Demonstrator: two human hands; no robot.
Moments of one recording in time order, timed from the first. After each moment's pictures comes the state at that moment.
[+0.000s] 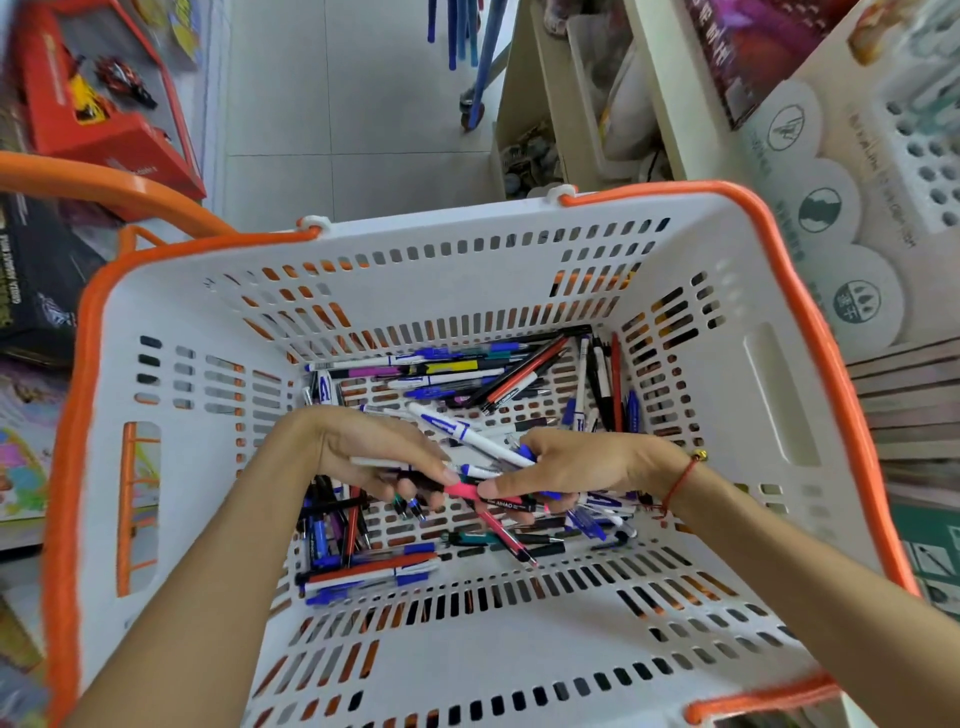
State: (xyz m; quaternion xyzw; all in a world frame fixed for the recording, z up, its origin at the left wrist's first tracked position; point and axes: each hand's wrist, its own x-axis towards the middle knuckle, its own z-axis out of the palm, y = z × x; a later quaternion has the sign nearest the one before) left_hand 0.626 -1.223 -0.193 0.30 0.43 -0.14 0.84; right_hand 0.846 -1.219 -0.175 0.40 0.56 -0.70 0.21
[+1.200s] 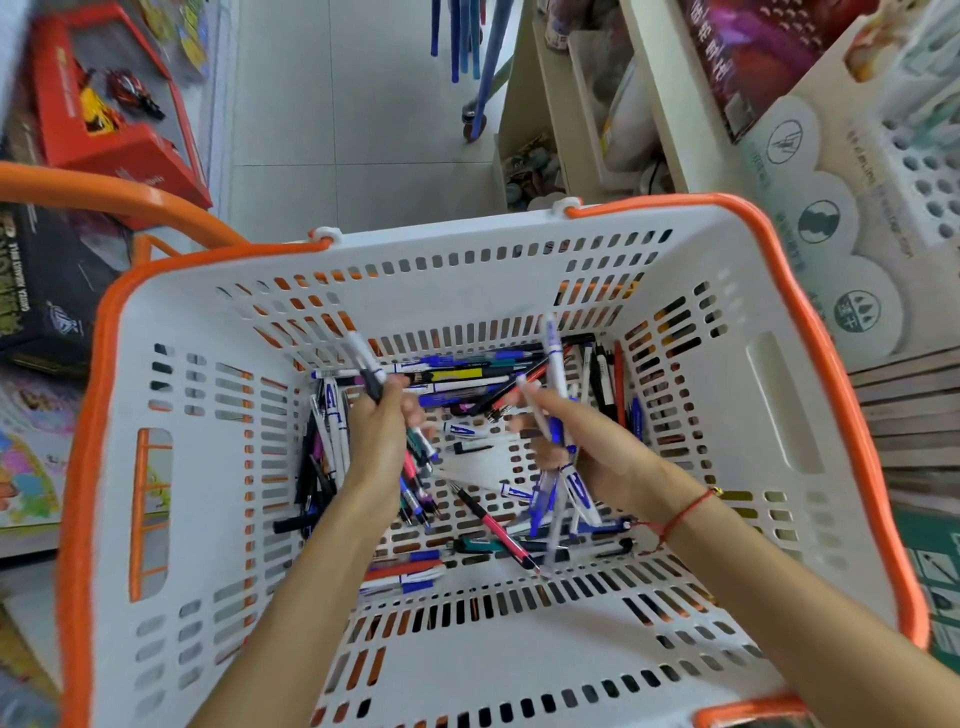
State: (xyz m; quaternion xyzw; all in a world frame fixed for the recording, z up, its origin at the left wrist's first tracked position) left_hand 0.661 -1.255 -0.203 0.10 0.63 0.48 0.60; right_hand 0.847 -1.226 -0.180 0.55 0.27 -0.77 -0.16
